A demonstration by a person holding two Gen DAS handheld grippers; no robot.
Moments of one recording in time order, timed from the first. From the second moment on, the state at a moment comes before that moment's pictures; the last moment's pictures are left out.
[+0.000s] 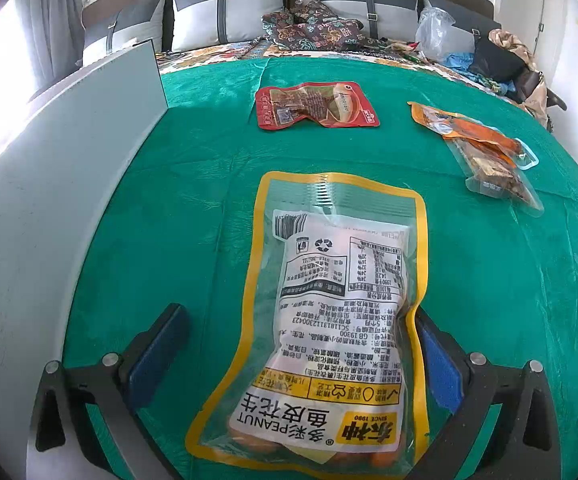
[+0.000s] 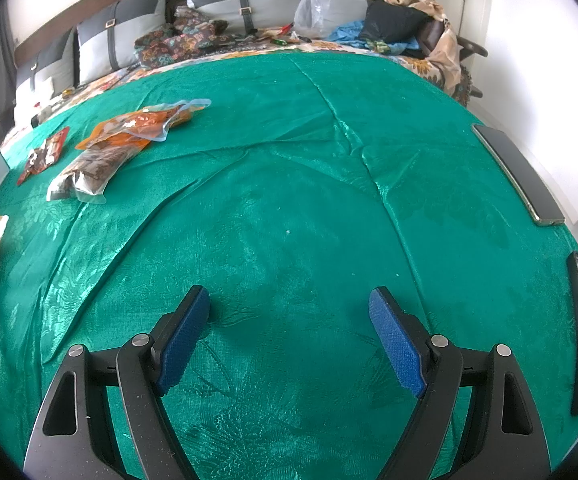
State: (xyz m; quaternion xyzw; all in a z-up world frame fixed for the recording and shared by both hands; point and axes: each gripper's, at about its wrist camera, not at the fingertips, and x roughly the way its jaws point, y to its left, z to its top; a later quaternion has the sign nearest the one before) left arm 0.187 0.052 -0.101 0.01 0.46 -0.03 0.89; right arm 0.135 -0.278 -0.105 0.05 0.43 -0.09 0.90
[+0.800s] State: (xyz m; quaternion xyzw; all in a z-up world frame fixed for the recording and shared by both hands) left arm 0.188 0.052 -0.101 0.01 0.46 -0.03 0.89; right arm 0.380 -0.181 -0.091 -0.19 0.54 0.19 0.80
